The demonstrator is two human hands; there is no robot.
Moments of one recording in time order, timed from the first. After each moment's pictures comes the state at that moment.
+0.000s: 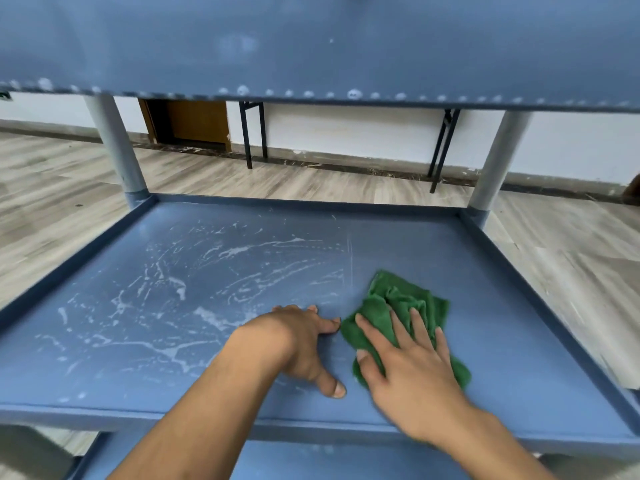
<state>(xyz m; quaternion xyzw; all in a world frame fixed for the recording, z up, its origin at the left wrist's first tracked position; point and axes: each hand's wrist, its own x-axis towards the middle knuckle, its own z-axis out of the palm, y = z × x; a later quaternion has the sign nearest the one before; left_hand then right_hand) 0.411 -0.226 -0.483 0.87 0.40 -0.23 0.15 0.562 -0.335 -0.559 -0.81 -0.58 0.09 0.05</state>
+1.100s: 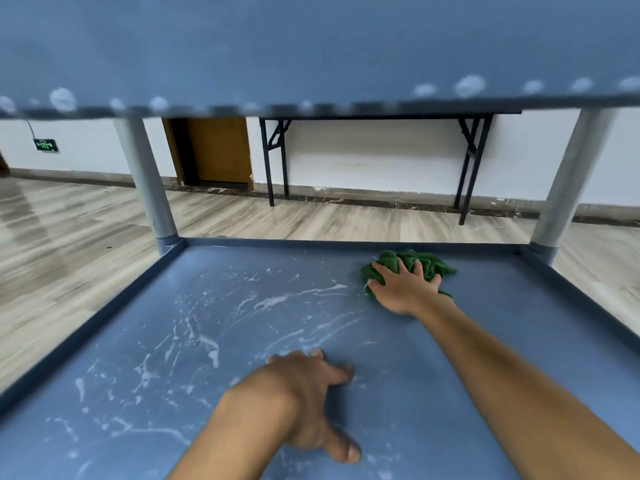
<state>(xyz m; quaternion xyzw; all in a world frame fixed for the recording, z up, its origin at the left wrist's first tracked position) 0.367 -0.165 -0.482 0.89 0.39 -0.18 0.16 0.635 -0.065 -0.552 -0.84 -0.53 0.12 0.03</state>
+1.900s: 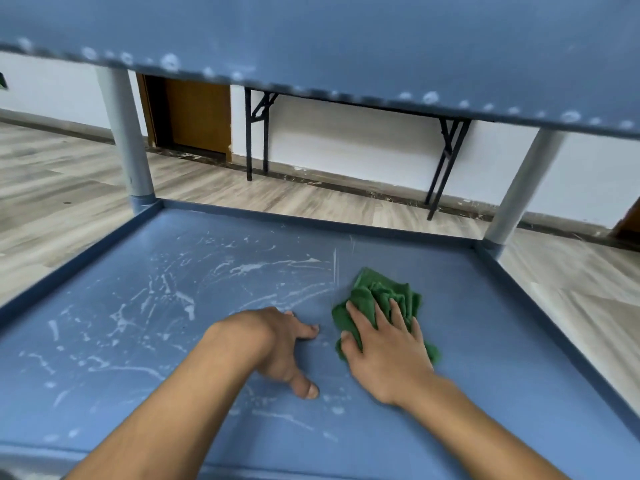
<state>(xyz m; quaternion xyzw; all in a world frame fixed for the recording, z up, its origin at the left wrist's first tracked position) 0.369 -0.167 -0.477 0.87 0.41 -0.23 0.15 0.548 -0.236 -0.555 -0.81 -0.58 0.07 0.01</state>
